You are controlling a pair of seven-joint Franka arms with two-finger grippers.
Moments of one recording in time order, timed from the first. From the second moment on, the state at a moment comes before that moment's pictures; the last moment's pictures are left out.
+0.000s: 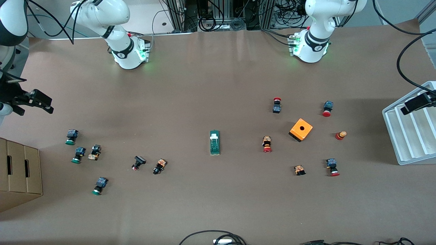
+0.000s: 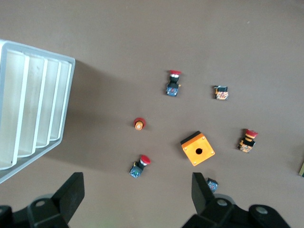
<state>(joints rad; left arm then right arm) 0.05 0.14 0.06 -1.36 -0.01 1.45 -0.16 -0.01 -0.14 -0.11 -1.84 -0.03 1.79 -0.14</state>
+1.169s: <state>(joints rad) 0.04 0.16 0.06 -1.35 -0.06 1.44 -0.02 -0.01 -0.14 -0.11 -1.84 -0.03 1.79 -0.14</state>
